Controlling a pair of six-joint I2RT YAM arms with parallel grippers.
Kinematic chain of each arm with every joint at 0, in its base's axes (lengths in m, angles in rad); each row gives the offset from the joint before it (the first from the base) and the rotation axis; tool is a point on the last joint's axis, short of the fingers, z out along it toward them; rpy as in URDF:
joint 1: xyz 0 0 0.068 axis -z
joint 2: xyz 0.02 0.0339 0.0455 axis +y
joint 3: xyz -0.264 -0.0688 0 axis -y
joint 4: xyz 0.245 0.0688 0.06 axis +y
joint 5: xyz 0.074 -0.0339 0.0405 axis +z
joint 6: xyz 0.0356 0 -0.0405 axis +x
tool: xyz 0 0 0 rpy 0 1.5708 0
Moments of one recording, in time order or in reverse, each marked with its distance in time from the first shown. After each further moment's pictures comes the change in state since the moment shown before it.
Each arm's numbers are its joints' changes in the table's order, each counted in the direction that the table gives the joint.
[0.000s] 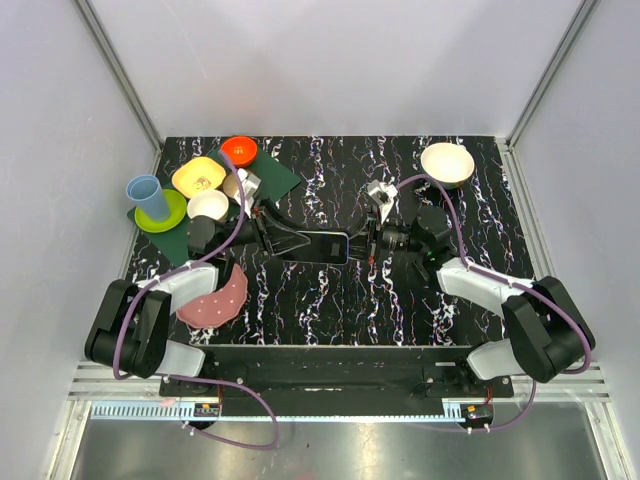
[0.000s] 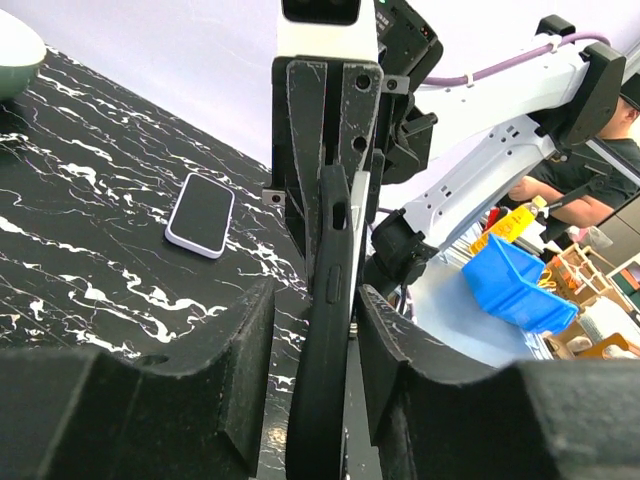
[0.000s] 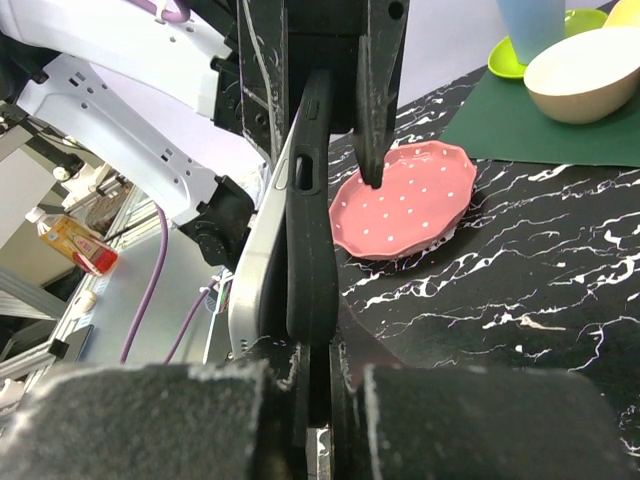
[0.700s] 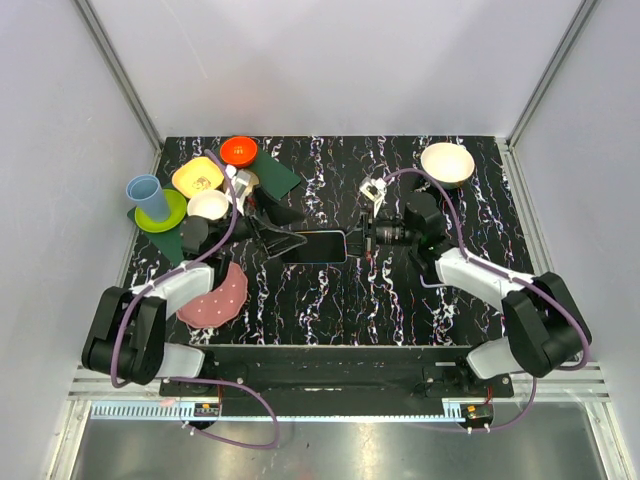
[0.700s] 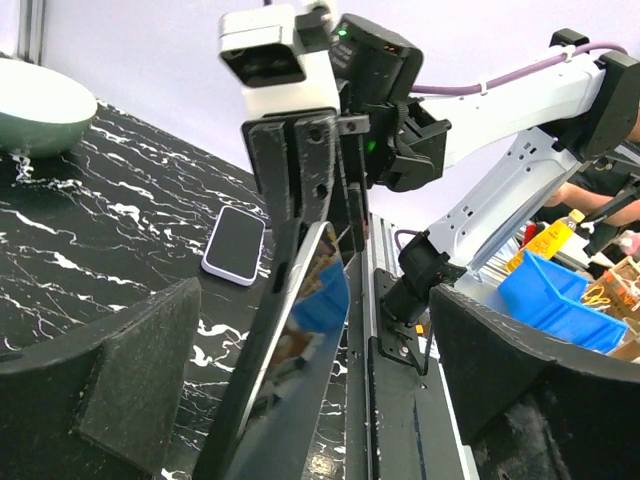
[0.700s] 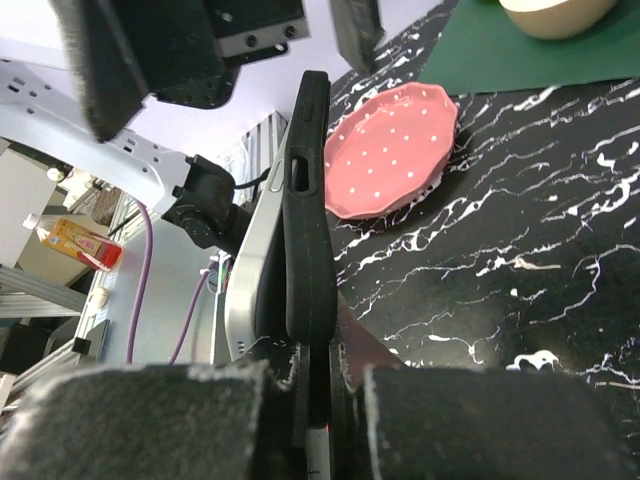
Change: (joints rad) left arm -0.029 -0.034 0.008 0.001 0.048 0.042; right arm 0.016 0.023 0.091 0.300 -0.002 -0.073
